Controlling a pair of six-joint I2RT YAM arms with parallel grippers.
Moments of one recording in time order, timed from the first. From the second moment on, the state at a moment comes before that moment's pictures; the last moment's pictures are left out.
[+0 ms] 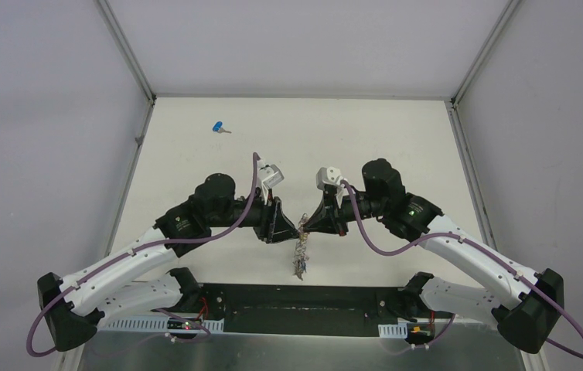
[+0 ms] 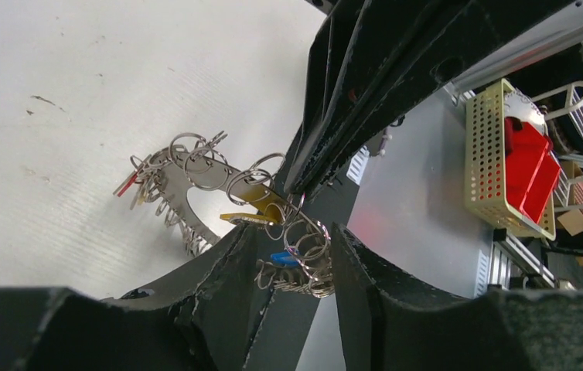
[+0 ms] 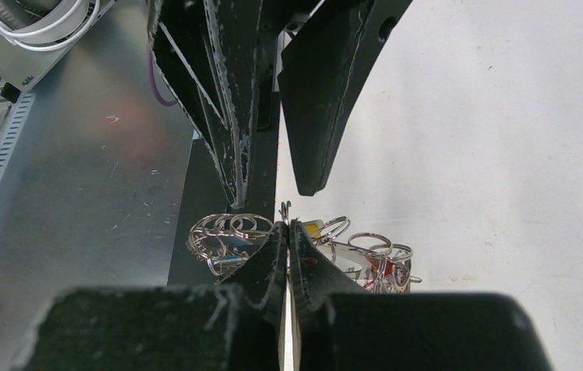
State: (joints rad) left arm -0.89 0.86 0.80 -0.19 0.44 -0.52; right arm 0.80 1.02 0.86 -0.26 -0.84 -0.12
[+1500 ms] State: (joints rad) left arm -0.87 0.90 0.75 -0.07 0.50 -0.51; right arm 0.80 1.02 0.86 -0.24 -0.84 -0.10
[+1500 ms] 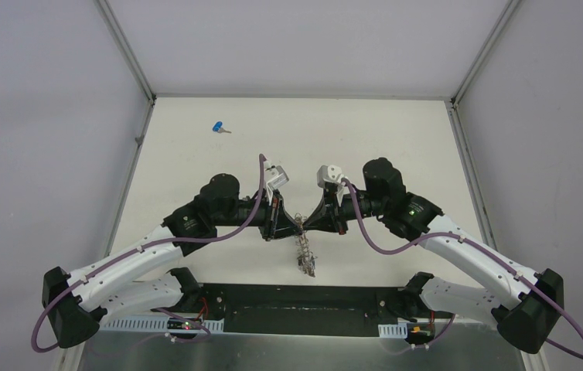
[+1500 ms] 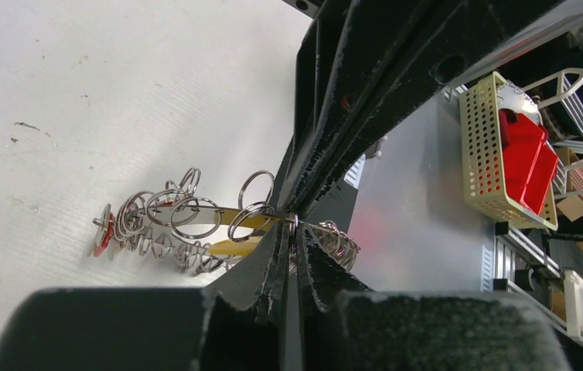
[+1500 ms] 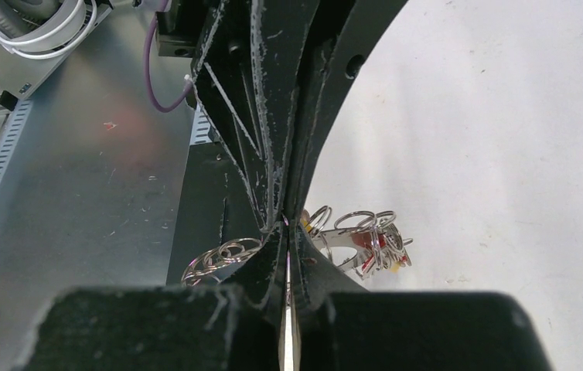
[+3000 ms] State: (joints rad) left arm -0.87 1.37 1.70 -1.35 0.39 0.00; right arm 0.88 1.13 0.79 0.24 -0.85 0.13
